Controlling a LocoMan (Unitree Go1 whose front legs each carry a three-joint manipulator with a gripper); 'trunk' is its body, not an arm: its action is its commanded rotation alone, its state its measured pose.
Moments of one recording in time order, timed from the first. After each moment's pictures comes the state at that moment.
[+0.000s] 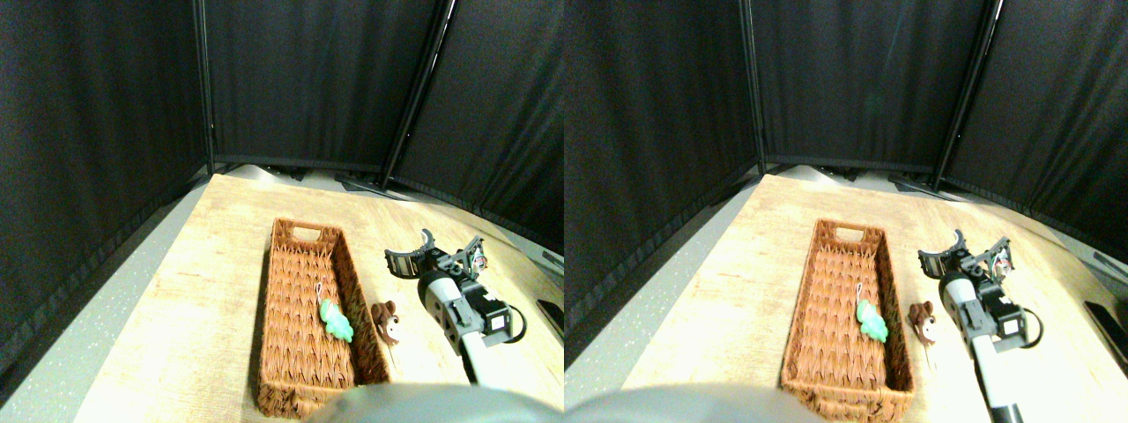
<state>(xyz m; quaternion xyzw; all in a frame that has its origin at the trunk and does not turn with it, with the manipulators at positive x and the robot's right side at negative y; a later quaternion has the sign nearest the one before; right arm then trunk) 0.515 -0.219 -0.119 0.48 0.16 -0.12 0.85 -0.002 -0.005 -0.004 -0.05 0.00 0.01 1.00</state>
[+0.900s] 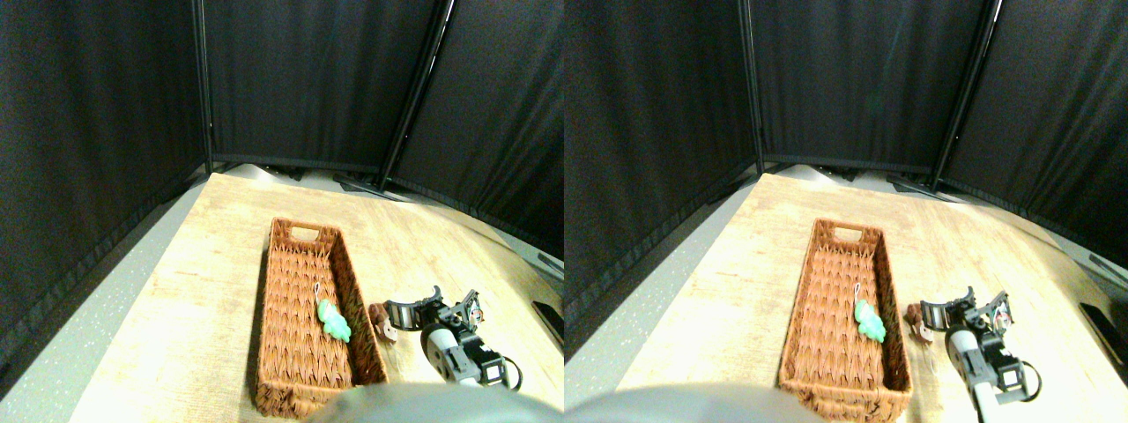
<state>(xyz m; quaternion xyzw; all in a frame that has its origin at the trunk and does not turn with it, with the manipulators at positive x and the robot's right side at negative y) 0.487 -0.241 -0.188 0.56 0.23 -0.19 0.77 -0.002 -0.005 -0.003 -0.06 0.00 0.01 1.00</state>
